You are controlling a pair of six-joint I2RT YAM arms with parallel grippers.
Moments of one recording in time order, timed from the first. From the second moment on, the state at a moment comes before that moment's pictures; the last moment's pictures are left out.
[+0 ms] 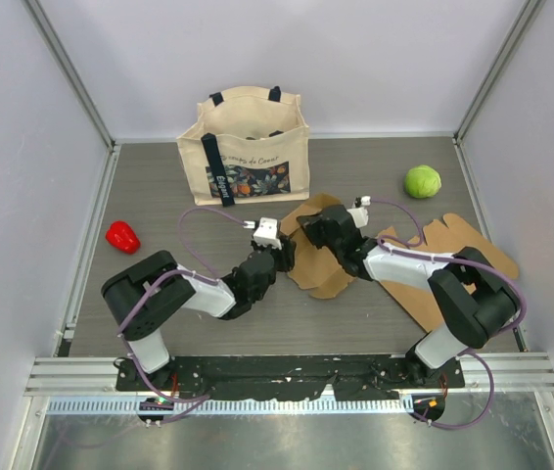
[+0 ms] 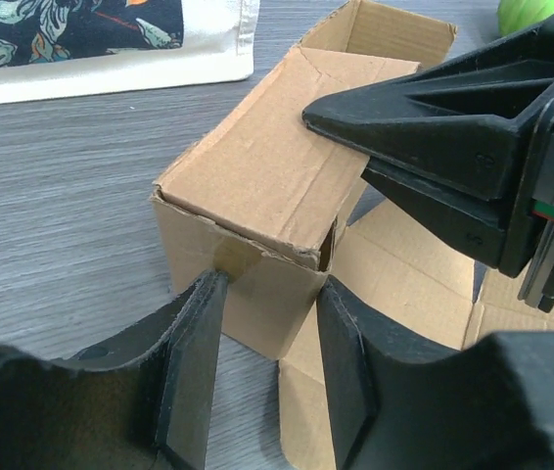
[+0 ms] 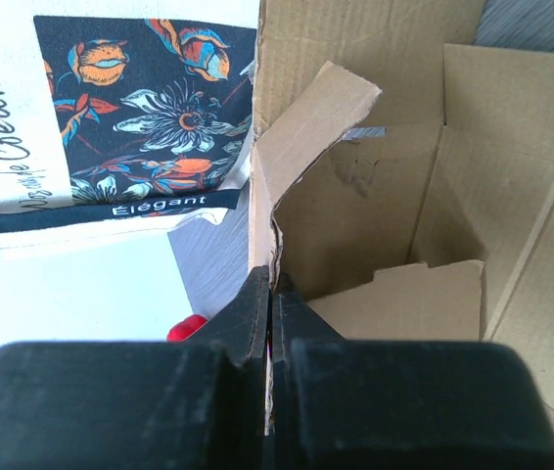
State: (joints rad) left arm -0.94 1.73 0.57 0.97 -0.52 -0.36; right arm 0.66 1.57 0.78 0.29 0.29 1.47
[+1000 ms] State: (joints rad) left arm -1.05 1.90 0.71 0.97 -0.89 -0.22; right arm 0.68 1.55 0.67 0.43 0.34 1.52
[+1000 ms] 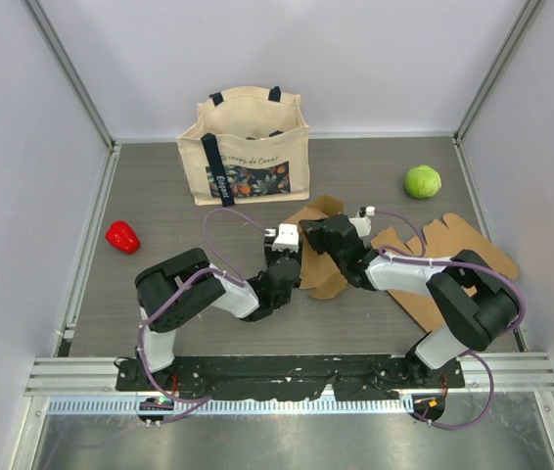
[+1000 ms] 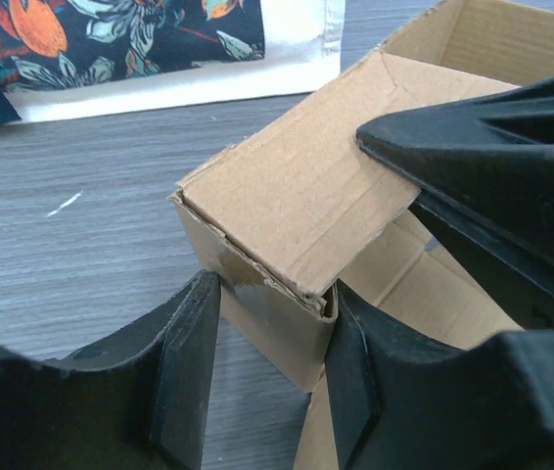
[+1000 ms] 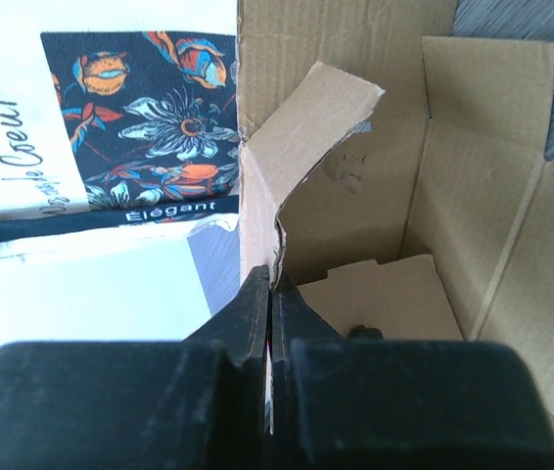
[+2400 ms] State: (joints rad) left arm -0.94 1.47 0.71 0.30 -0.64 -0.47; right arm 0.64 1.05 0.89 -0.26 0.05 0.48
